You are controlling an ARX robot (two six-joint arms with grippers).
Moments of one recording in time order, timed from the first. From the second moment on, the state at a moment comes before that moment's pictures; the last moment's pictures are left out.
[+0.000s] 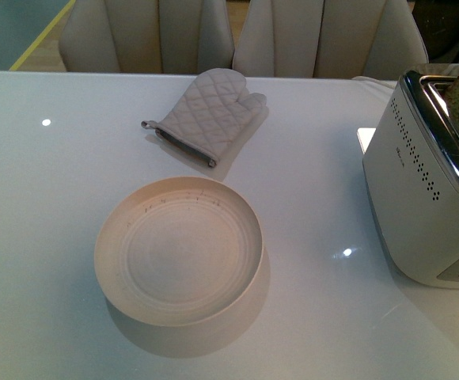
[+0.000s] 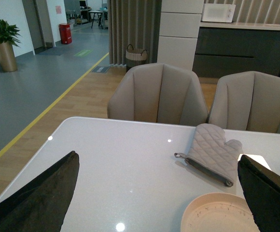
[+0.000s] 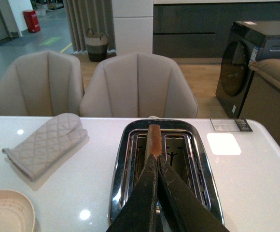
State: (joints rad) left arm 0.00 0.00 0.01 0.00 0.00 -0.01; right arm 0.00 0.56 0.09 0.45 0.00 0.00
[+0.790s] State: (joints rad) left arm 0.00 0.00 0.01 0.00 0.00 -0.01; right arm 0.00 0.28 0.02 0.28 0.00 0.00
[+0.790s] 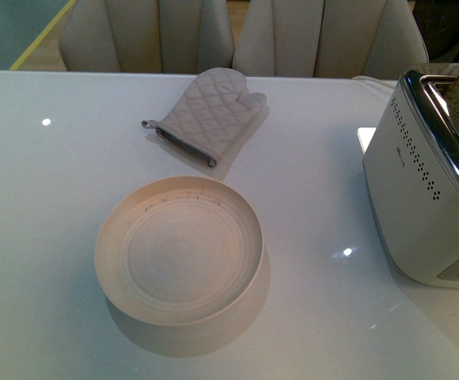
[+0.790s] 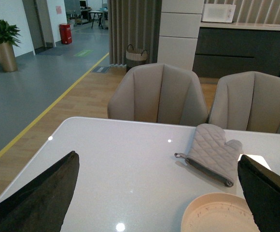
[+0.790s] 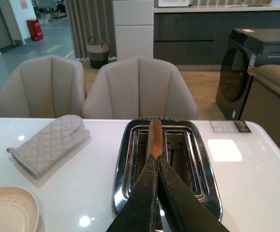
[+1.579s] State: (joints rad) left arm 0.00 0.00 0.01 0.00 0.00 -0.01; right arm 0.00 0.01 0.02 0.00 0.00 0.00
